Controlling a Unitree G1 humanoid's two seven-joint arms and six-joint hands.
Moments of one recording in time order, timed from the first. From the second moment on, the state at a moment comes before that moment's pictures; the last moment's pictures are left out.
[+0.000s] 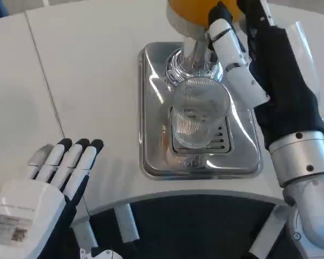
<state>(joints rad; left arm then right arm) 0.41 0.51 0.11 -0.49 0.96 -0.24 0.18 -0.40 0.06 0.18 -0.66 -0.44 0.48 0.05</state>
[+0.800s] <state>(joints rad) 0.39 0.49 0.11 -0.49 0.96 -0.23 0.18 -0.40 0.03 0.22 -0.67 -0.44 0.53 0.11</state>
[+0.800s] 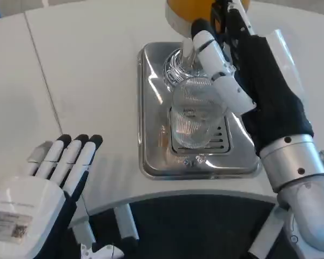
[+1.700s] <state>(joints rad) 0.34 0.48 0.08 -0.44 0.95 -0.24 0.18 -0.61 -0.17 0.46 -0.76 -0.92 0.91 0.46</state>
